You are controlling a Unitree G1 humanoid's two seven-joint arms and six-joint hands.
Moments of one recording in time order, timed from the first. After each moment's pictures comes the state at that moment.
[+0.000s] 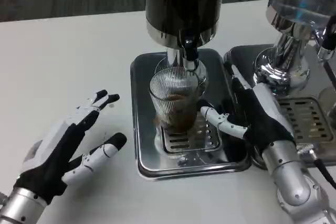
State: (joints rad) left arm 0.03 0.46 0.01 0.48 0.36 -0.75 -0.01; right arm -0.20 -0.16 0.21 0.24 -0.42 0.06 -0.07
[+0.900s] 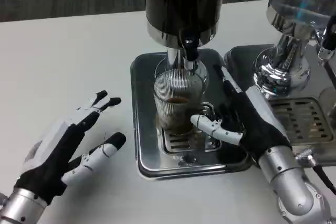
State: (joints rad) left arm 0.03 0.47 -0.01 0.48 0.33 -0.75 -0.01; right arm -0.14 -0.17 0.24 0.14 -0.39 0.02 -0.02
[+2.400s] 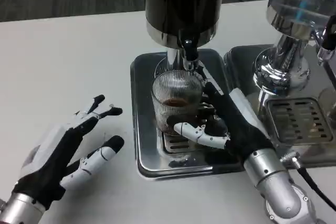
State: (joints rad) left arm 0.07 0.47 -0.01 0.45 0.32 -0.72 -0.01; right arm -0.16 -0.12 0.26 0.23 -0.35 -0.10 -0.02
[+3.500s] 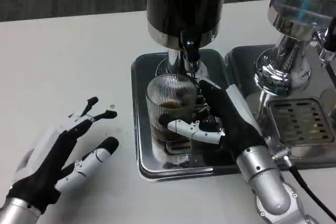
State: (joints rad) left arm 0.11 0.46 0.02 0.41 0.32 -0.70 -0.01; right arm -0.22 -0.07 0.25 0.39 -0.33 -0.22 -0.10
